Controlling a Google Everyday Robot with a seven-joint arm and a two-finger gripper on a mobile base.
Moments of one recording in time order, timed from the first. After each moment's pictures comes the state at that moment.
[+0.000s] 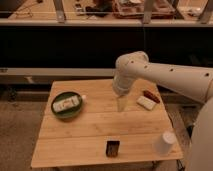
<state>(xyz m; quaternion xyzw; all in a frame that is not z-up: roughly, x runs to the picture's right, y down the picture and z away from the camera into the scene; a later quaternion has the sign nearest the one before) 0.056 0.043 0.744 -0.27 -0.14 -0.11 0.94</state>
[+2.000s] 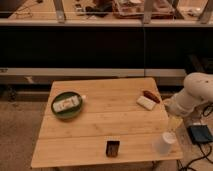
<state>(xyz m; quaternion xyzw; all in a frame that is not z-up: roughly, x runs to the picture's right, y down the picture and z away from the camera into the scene) 0.317 0.143 0.701 -0.30 -0.07 0.09 0.95</state>
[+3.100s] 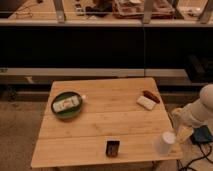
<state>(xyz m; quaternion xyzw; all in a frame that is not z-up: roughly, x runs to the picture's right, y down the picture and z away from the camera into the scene) 0.348 0.178 0.688 -0.30 -0.07 0.14 0.94</state>
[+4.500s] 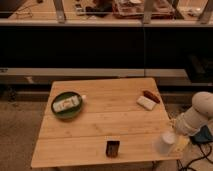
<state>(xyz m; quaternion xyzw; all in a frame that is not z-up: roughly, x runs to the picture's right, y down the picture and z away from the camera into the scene) 0.332 0.239 0.708 -0.39 -0.11 0.12 0.91</state>
